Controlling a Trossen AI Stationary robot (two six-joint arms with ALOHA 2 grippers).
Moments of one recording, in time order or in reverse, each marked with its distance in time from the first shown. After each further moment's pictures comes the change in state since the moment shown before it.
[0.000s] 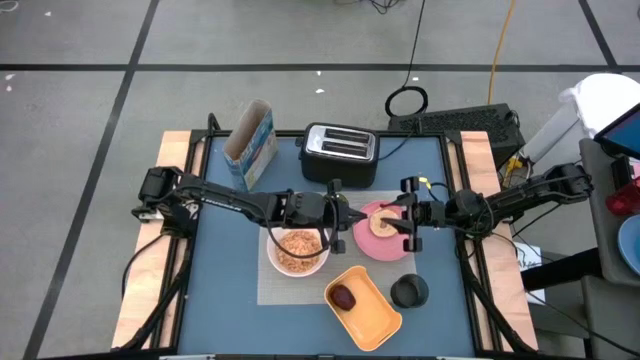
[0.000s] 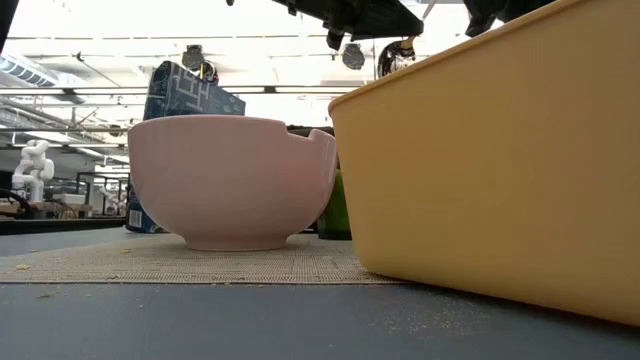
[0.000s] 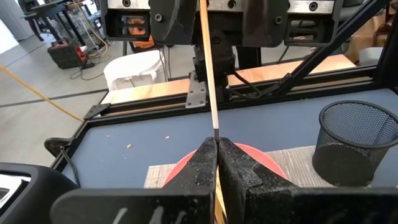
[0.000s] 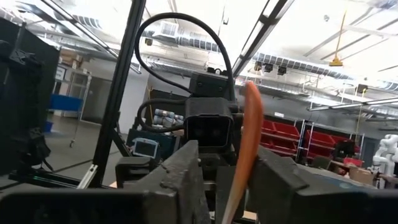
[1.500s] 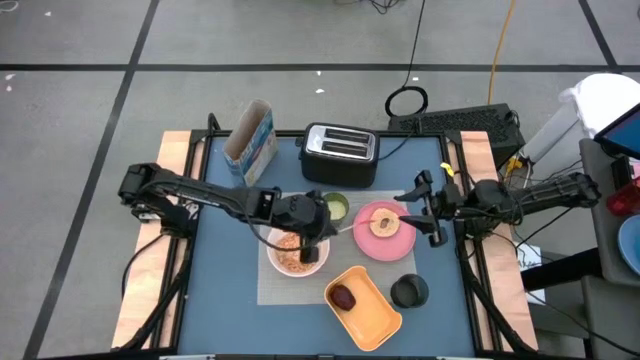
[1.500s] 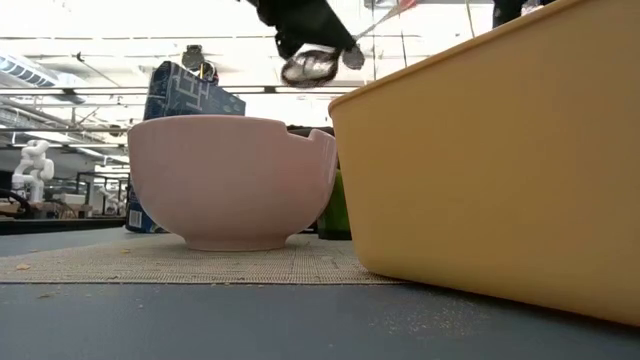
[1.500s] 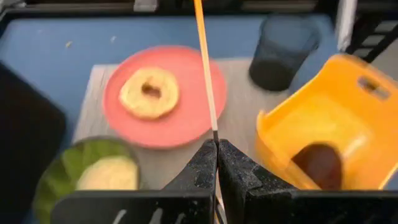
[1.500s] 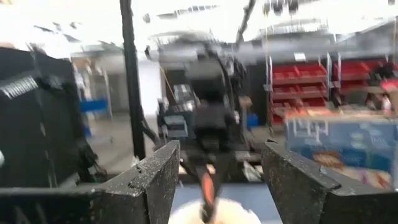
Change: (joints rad) left arm -0.033 -0.150 -0.002 -0.527 0.153 -0.227; right arm 0.000 -0.460 0.116 -0.746 0.010 0.312
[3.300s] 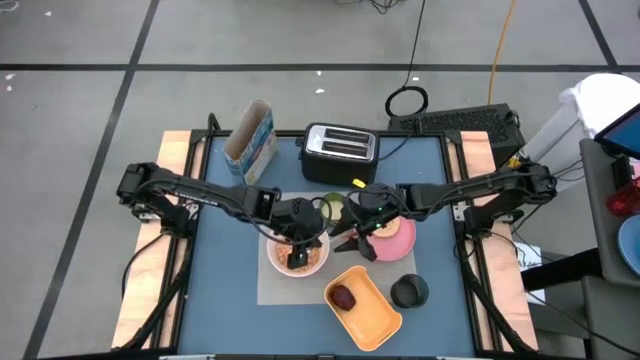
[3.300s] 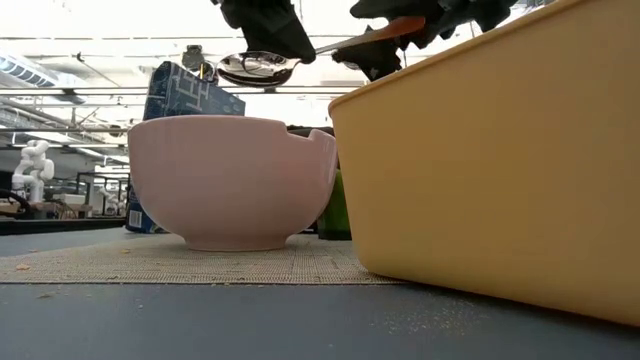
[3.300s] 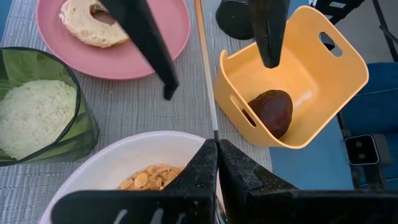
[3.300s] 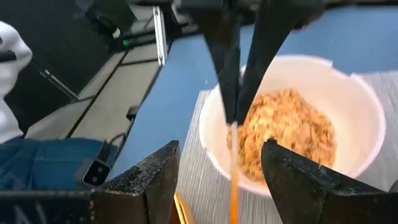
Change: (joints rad) left arm 0.004 -0.017 0.002 -0.202 0.184 -0.152; right arm -0.122 0.898 0.612 -0.454 -0.433 0.159
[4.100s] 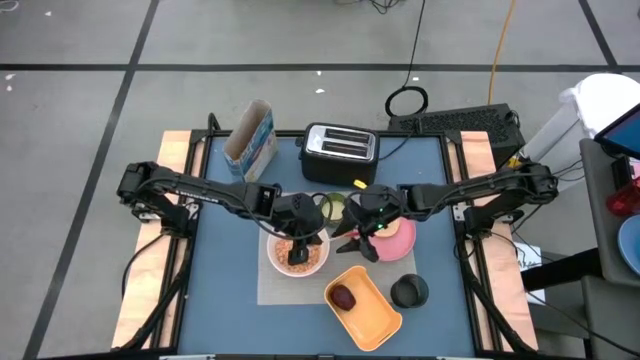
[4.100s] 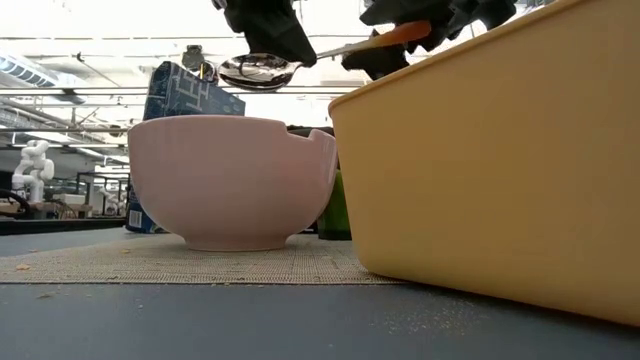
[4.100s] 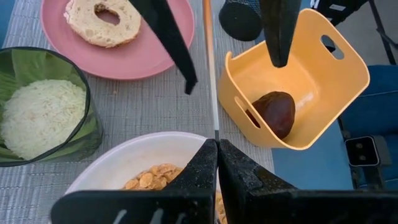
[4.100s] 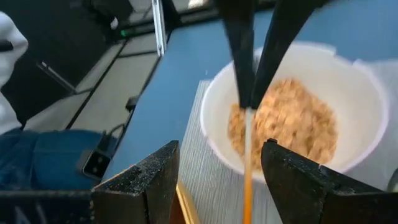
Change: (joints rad) left arm 0.032 0.000 0.000 0.000 0.022 0.008; right arm 0.017 -0.008 -0.002 -0.045 0.004 -0.002
